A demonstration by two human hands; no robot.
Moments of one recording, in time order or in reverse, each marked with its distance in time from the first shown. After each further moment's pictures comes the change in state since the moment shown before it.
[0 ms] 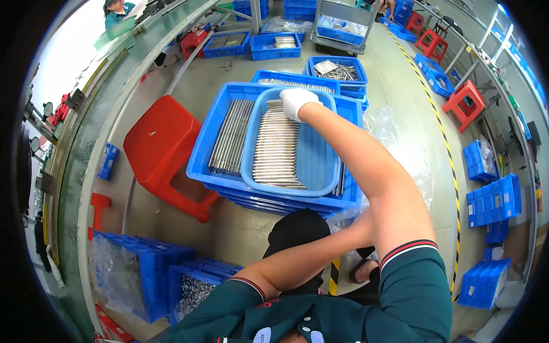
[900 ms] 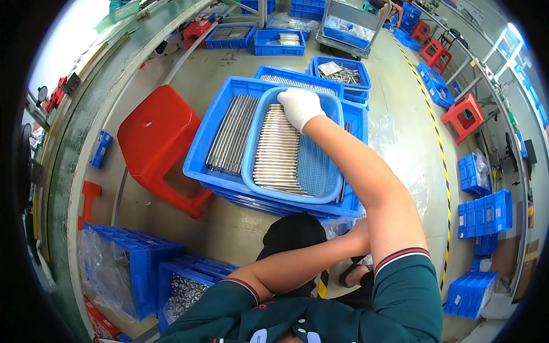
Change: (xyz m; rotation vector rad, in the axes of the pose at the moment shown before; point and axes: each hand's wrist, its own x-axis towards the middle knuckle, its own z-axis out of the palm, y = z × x) left_hand -0.003 0.010 -0.023 -0.026 -0.127 -0.110; right_hand 0.001 -0.010 0.019 -0.218 0.274 -0.169
